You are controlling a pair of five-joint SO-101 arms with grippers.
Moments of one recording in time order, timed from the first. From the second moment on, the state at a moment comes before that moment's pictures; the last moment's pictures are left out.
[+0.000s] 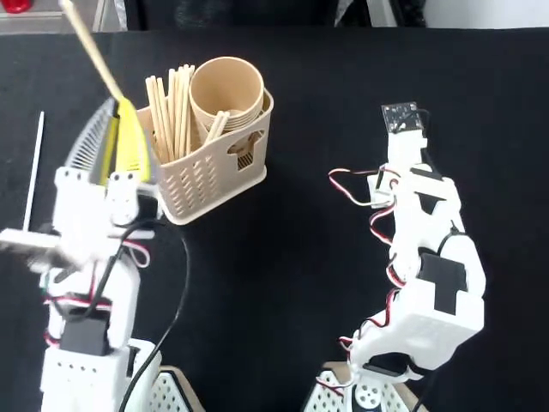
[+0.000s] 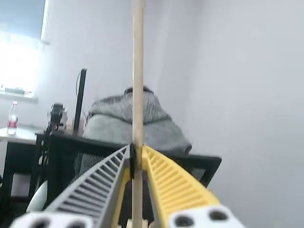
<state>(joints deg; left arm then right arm) 2.6 -84.5 66.4 -1.0 7.3 15.3 11.7 31.7 30.7 20.4</state>
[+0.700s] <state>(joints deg) -0.5 -52.4 62.2 -5.6 6.7 15.3 11.7 31.7 30.7 20.4</state>
